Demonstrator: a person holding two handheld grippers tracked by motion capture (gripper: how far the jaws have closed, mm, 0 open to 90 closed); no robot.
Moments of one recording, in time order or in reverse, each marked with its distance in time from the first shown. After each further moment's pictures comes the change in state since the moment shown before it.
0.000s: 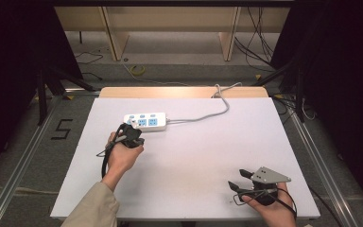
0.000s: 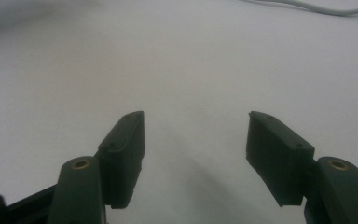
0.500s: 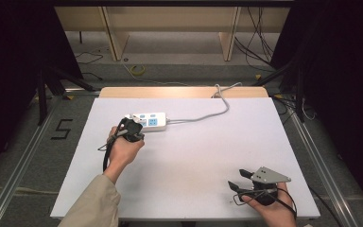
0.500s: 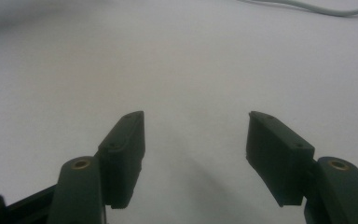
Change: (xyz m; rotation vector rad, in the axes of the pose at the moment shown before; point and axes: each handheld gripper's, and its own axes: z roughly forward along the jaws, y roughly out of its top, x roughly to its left) left arm 0.007 0.016 0.006 0.014 0.018 0.016; right arm 0.000 0.000 0.000 -0.004 0.000 -0.003
